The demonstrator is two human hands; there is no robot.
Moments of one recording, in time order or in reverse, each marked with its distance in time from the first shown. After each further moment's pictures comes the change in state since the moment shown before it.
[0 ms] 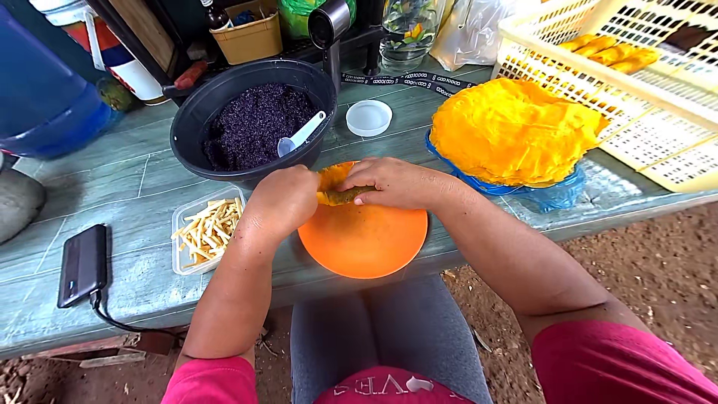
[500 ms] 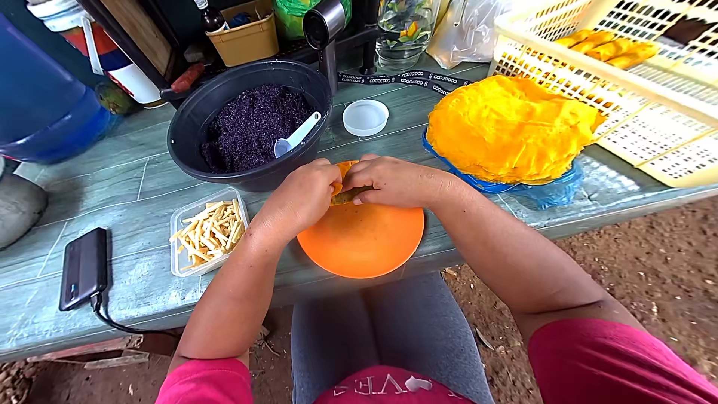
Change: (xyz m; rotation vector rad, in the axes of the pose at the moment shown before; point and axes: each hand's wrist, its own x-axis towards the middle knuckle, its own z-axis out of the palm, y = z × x) left_hand 0.011 0.009 0.013 -0.310 0.214 0.258; right_hand -0.002 -0.002 -0.003 -0.017 -0.016 0.009
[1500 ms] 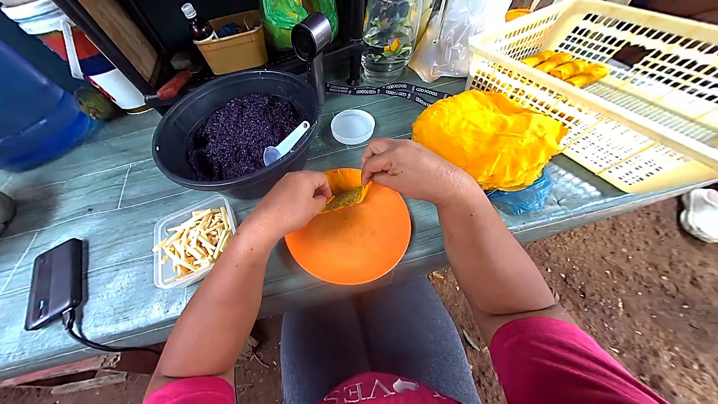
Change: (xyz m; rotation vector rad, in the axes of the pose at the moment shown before) left_hand 0.006 -0.005 -0.002 -0.170 -0.089 -0.153; right_hand -0.024 0.005 -0.026 -0.106 0.239 0.120
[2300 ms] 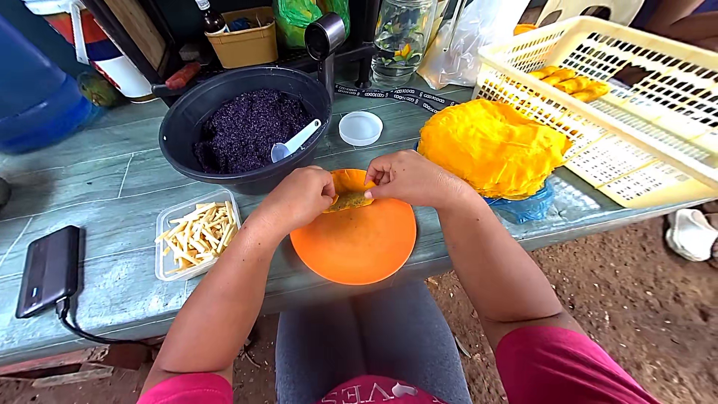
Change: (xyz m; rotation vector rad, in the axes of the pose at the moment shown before) left_hand 0.001 -0.003 -0.002 0.029 -0.016 0.022; right_hand 0.008 -0.012 0.002 0.168 -0.178 0.362
